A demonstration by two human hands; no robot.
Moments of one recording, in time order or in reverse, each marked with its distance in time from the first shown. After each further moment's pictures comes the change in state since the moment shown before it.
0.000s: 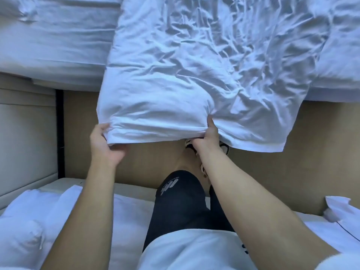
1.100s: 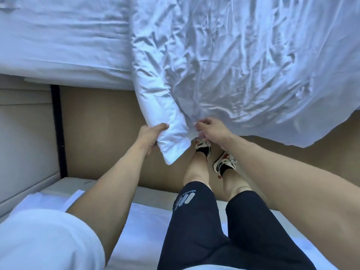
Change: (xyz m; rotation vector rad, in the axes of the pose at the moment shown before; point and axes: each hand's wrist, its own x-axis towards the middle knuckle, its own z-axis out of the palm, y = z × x) left_hand 0.169 -0.027 0.019 0.884 0.123 -0.177; right_hand 0.076 -0.010 0.074 -1.597 -0.191 -0.138
